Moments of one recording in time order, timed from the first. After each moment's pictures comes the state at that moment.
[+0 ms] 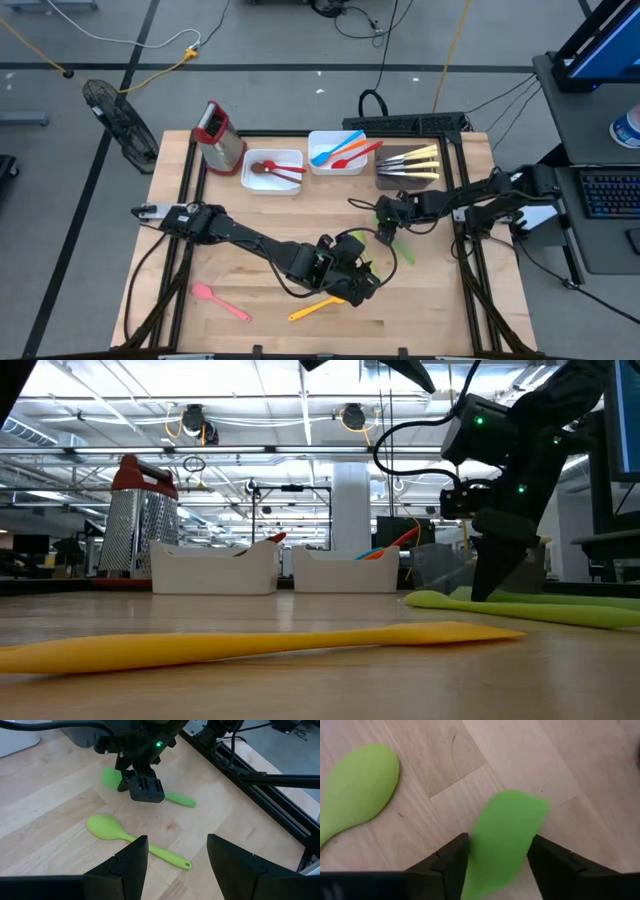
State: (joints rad) left arm -0.39 2.28 2.27 -0.91 -0.62 -1.07; right arm -0.02 1.47 0.48 -0.30 0.16 0.49
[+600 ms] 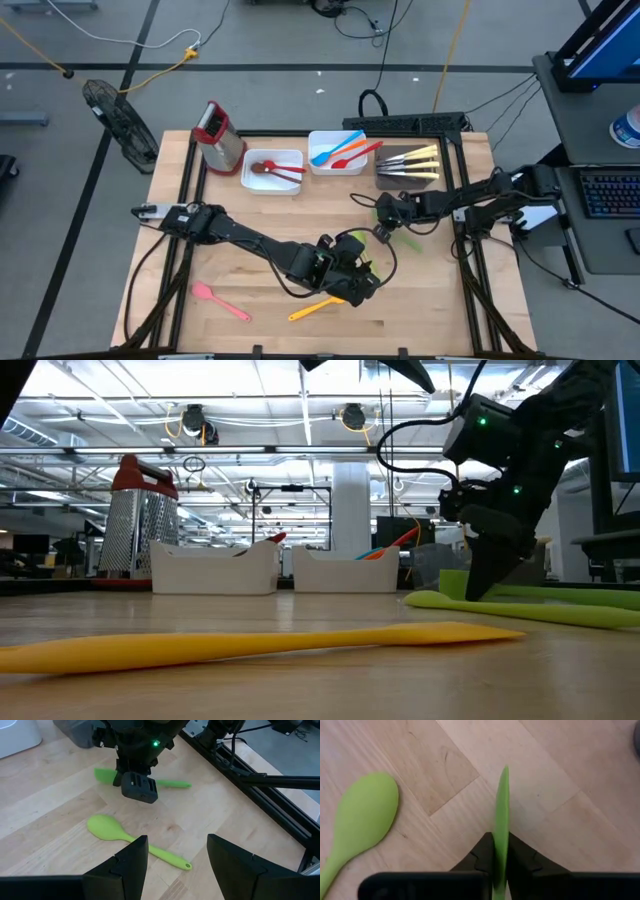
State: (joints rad) left arm -0.39 2.28 2.27 -0.91 -0.63 -1.07; right arm -0.02 1.47 0.42 -0.24 0.13 0.63
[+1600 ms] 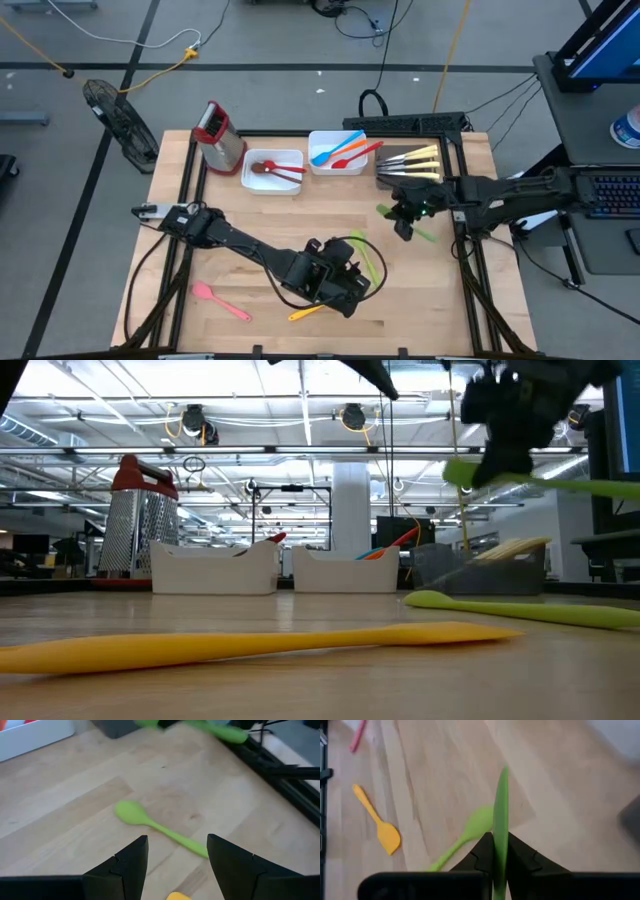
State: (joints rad) left arm -0.44 2.28 2.27 -1.07 -0.68 -1.21; right arm -0.02 0.97 0.70 -0.56 -0.02 0.48
